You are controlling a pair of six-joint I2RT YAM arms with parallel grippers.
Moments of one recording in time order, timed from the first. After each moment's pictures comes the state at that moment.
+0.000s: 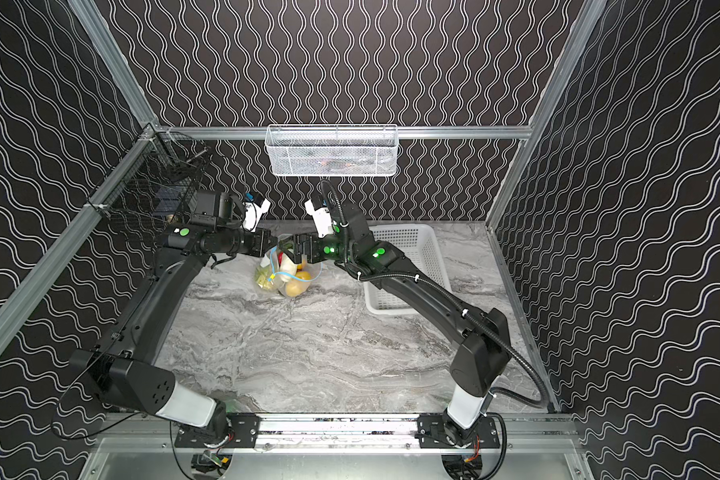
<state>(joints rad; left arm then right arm) -0.20 1.52 1.68 -0.95 0.34 -0.01 0.77 1.71 1.68 -0.29 -0.36 0.45</state>
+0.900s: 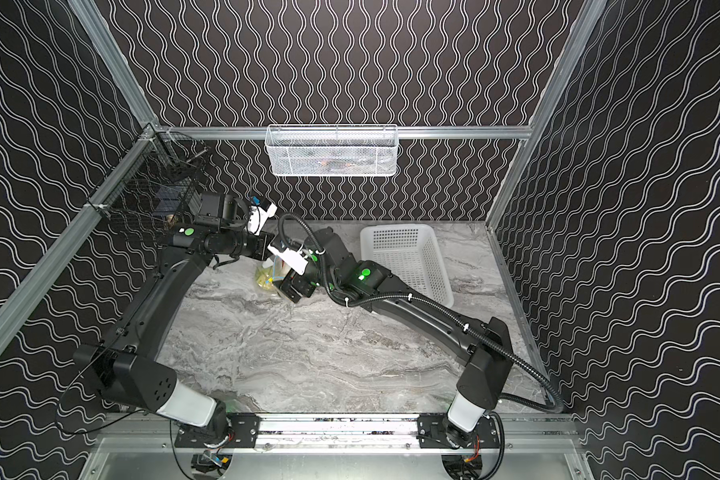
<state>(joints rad) -0.20 1.54 1.66 -0.95 0.43 0.04 0.96 1.68 1.61 -0.39 -0.09 -0.28</state>
